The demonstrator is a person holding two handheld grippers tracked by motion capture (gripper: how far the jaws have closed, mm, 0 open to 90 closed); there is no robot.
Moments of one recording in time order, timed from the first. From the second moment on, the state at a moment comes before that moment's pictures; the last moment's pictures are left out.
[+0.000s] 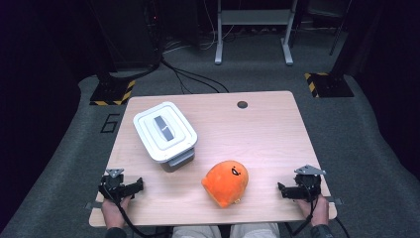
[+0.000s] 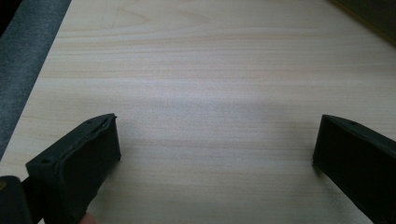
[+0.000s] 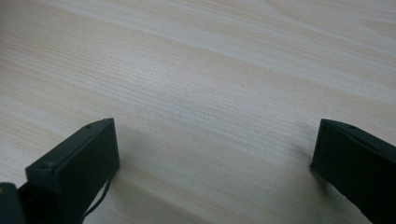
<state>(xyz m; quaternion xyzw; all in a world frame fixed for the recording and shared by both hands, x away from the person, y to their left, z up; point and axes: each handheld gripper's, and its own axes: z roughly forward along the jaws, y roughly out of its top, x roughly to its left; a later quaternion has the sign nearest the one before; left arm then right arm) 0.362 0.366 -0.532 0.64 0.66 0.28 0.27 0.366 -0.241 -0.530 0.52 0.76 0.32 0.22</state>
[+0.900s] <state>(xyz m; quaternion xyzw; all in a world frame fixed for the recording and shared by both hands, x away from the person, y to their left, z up) 0.362 0.365 -0.532 0.64 0.66 0.28 0.27 0.359 -0.219 -0.483 0.51 0.77 0.35 0.17</state>
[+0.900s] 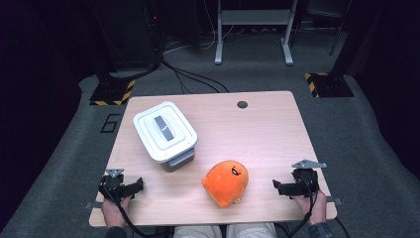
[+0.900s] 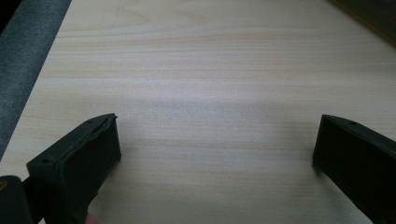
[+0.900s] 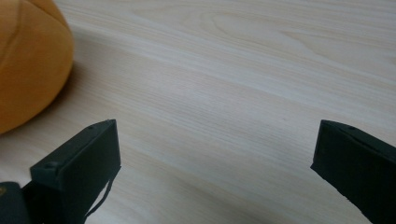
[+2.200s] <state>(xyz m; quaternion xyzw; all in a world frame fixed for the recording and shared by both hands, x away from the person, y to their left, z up) 0.361 0.365 -0.532 0.64 0.66 0.28 0.27 0.350 -0.119 -0.430 0.40 0.83 0.37 0.16</state>
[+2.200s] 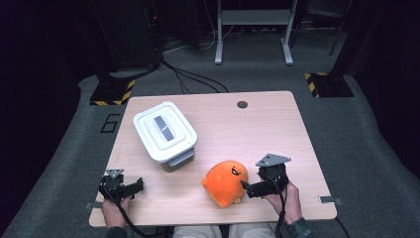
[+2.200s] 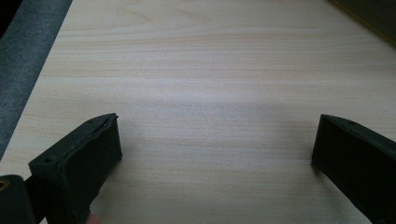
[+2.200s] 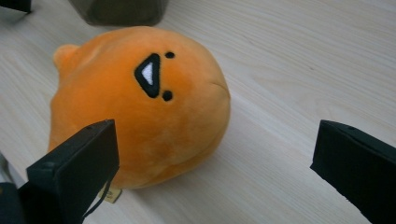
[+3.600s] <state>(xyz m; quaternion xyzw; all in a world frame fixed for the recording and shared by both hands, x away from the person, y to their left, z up) 0.360 0.365 -0.532 0.64 0.66 0.28 0.27 0.359 -0.053 -0.447 0.36 0.86 0.31 0.16</state>
